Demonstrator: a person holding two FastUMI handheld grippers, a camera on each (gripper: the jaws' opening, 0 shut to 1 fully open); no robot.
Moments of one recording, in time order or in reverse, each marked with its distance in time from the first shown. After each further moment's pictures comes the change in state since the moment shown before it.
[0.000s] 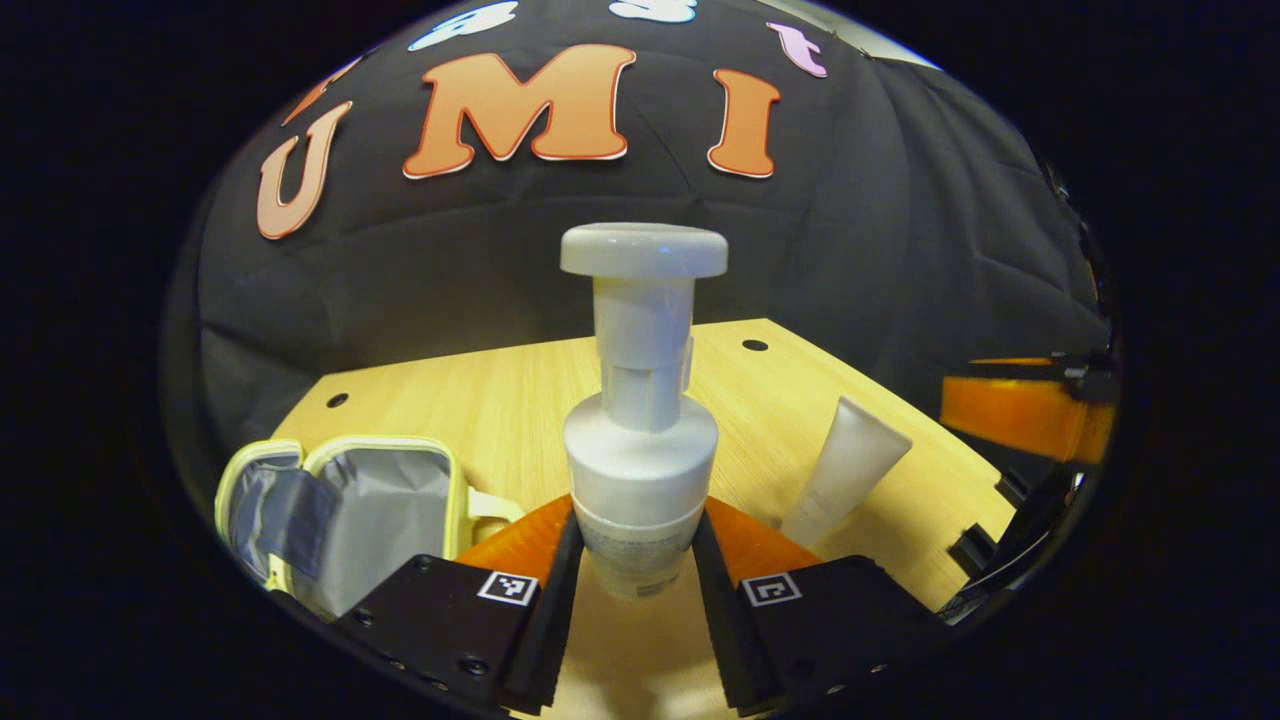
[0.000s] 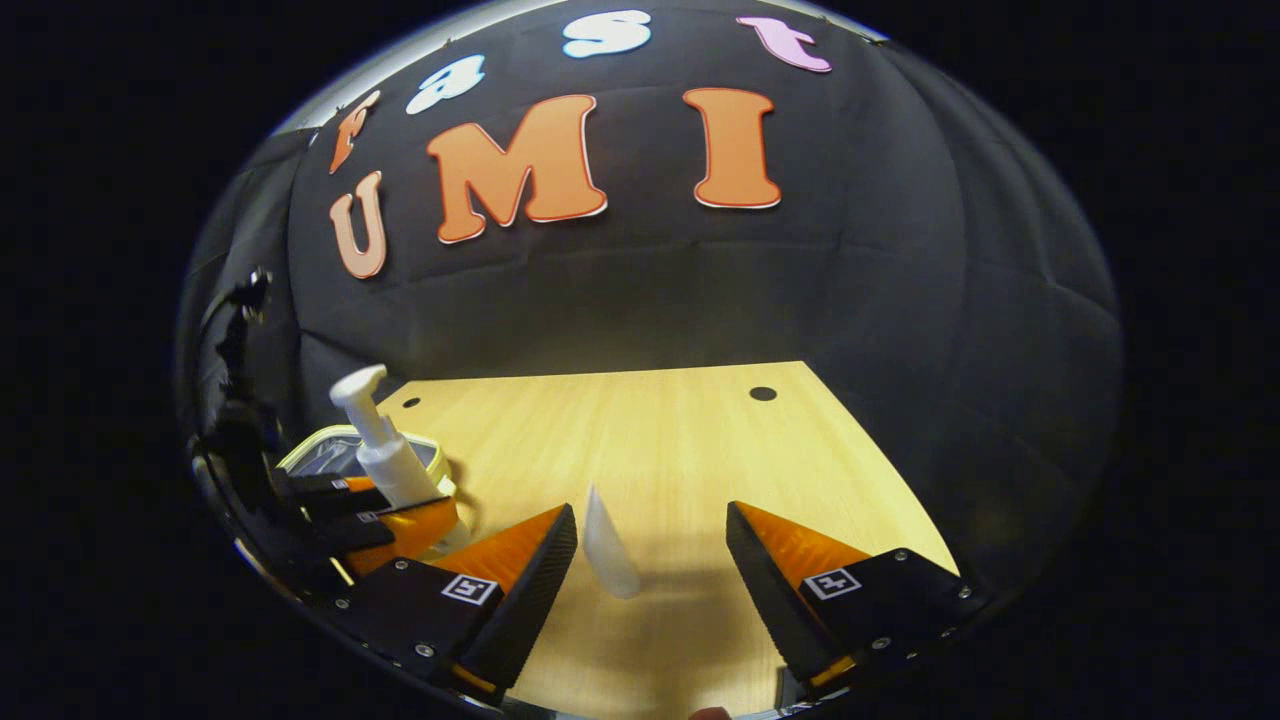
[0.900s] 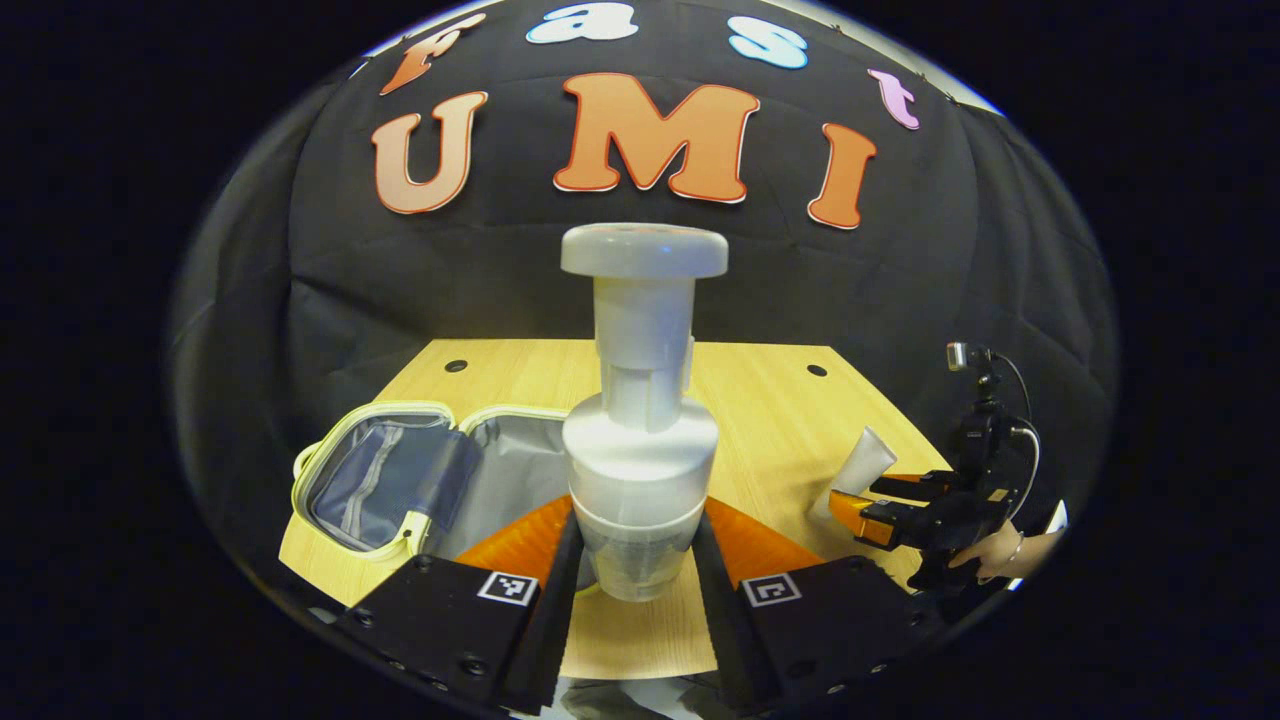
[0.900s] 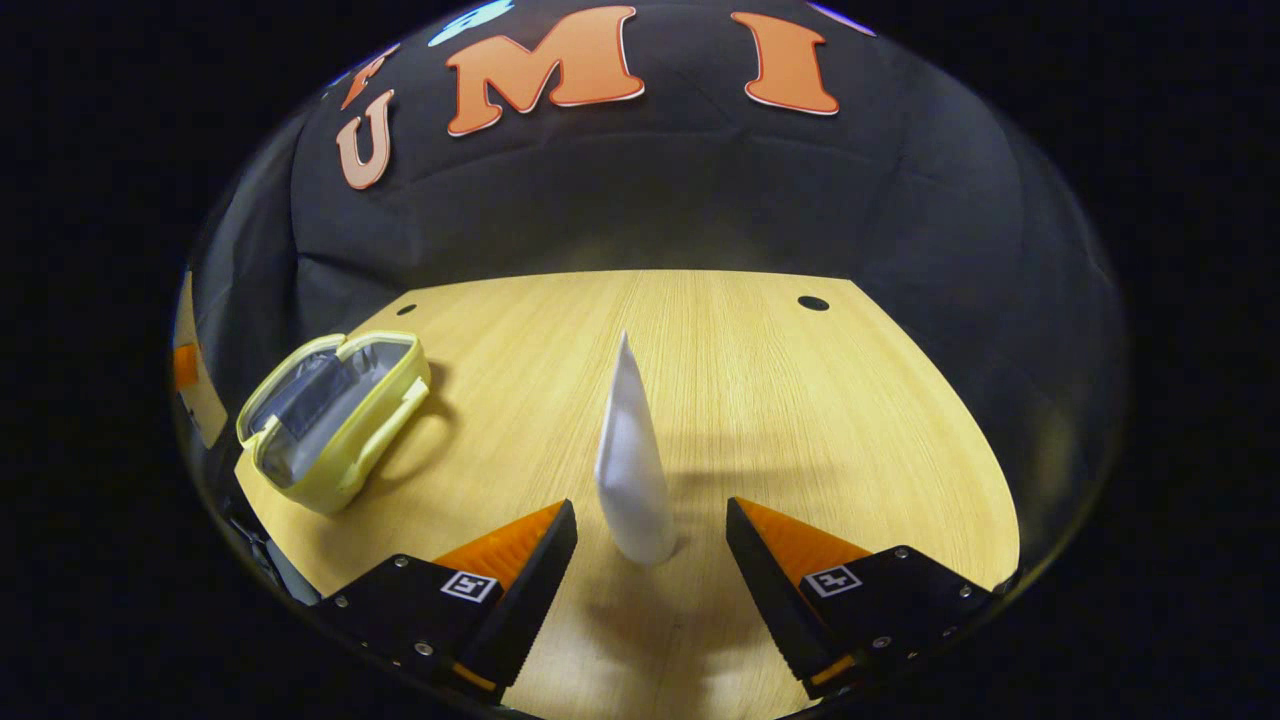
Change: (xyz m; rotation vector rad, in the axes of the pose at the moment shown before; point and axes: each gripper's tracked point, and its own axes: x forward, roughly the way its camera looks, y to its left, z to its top) left arm -0.129 0.092 0.002 -0.160 0.061 0.176; right arm 0.080 0.015 -0.110 -0.073 0.247 0.021
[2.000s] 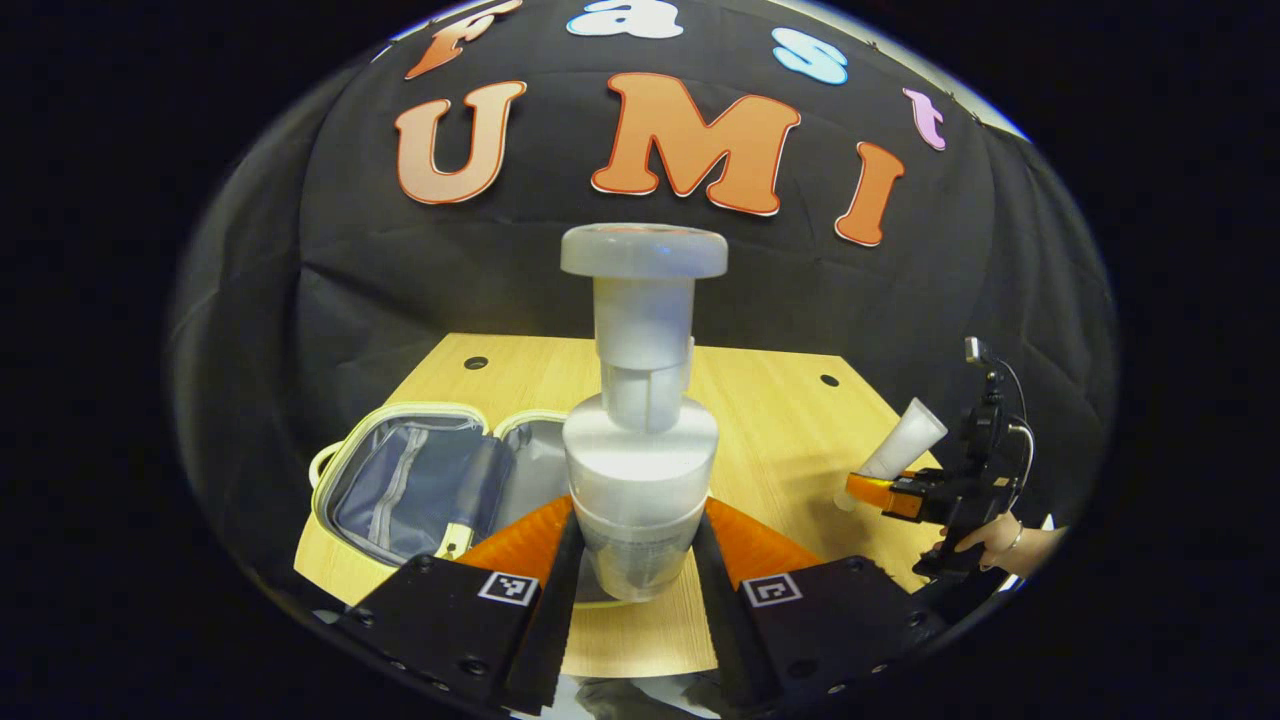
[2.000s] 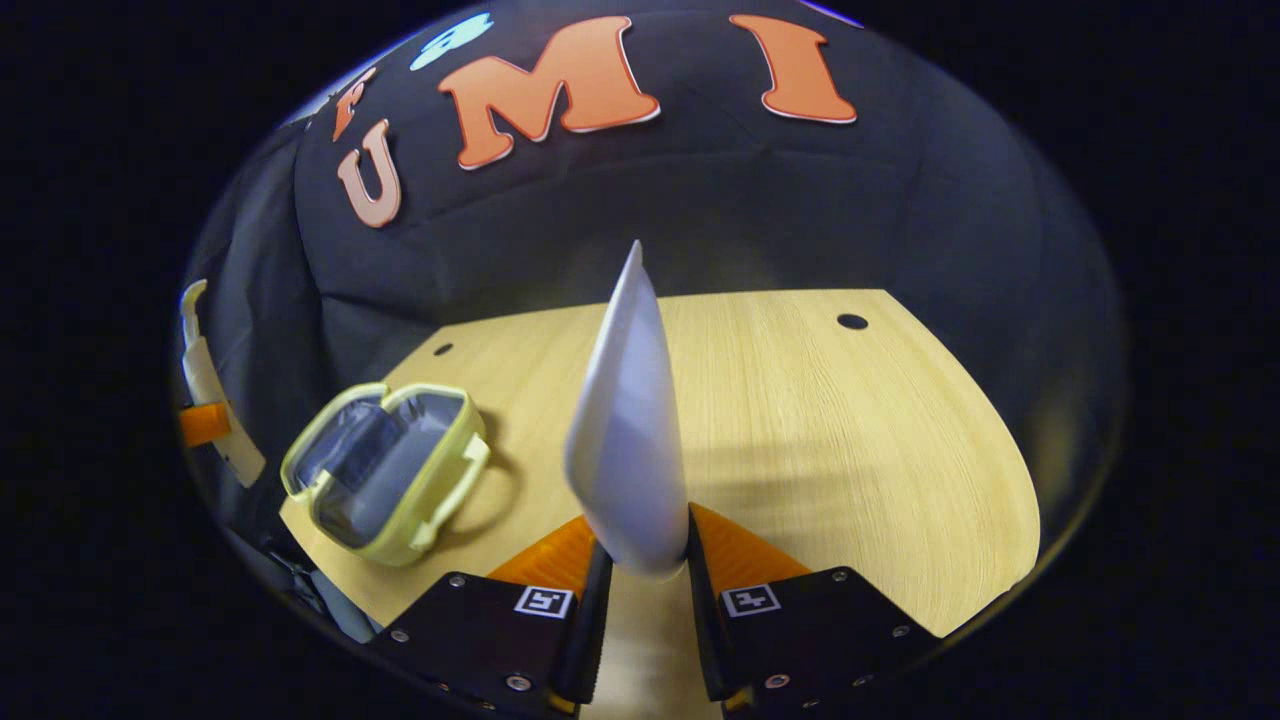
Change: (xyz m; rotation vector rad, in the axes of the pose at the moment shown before) left arm -0.009 0.059 0.035 -0.026 0.032 -0.063; right arm -0.032 0.056 0.074 0.098 -0.045 0.111
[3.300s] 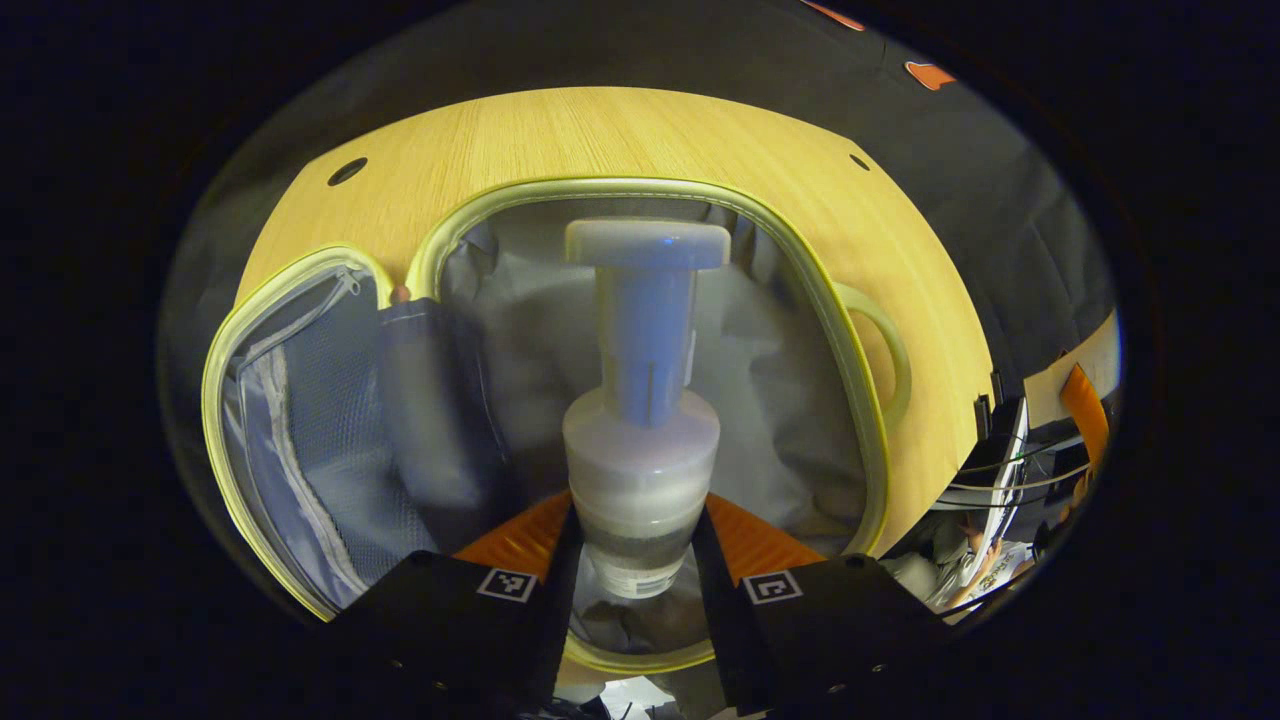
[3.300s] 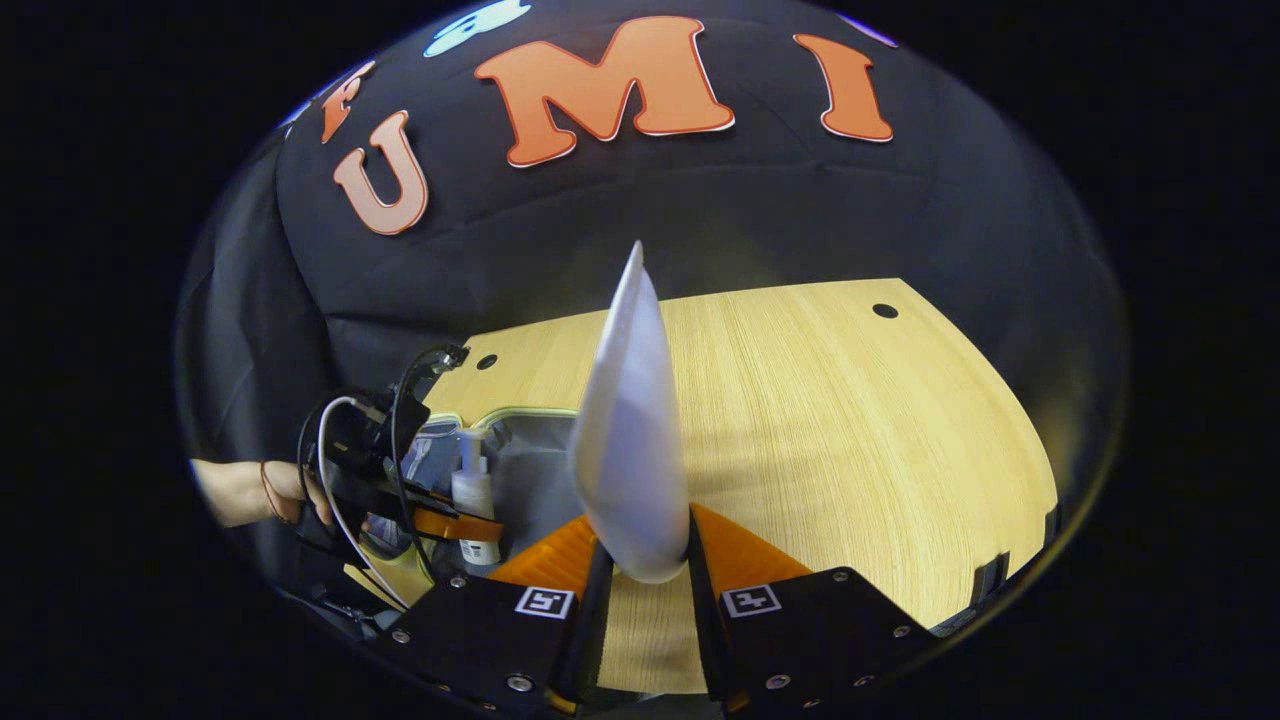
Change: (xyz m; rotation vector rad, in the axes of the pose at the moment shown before) left arm 0.167 0.114 -0.136 0.109 0.805 -0.238; right arm -0.026 0.151 0.015 0.090 0.074 -0.067
